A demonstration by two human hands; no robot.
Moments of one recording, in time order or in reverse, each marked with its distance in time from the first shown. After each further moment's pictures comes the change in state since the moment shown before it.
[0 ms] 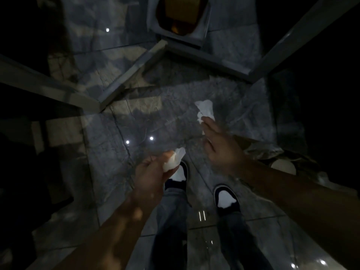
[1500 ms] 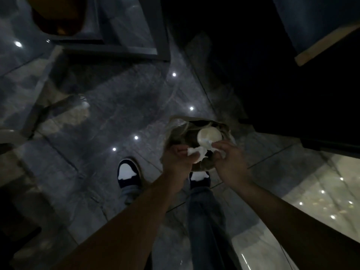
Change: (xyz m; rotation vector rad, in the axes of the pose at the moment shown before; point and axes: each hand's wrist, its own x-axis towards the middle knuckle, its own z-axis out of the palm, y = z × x) left_hand -0.044 -0.162 0.217 0.789 -0.190 -0.051; right_hand -0.197 0.143 -0.074 0.406 0.393 0.748
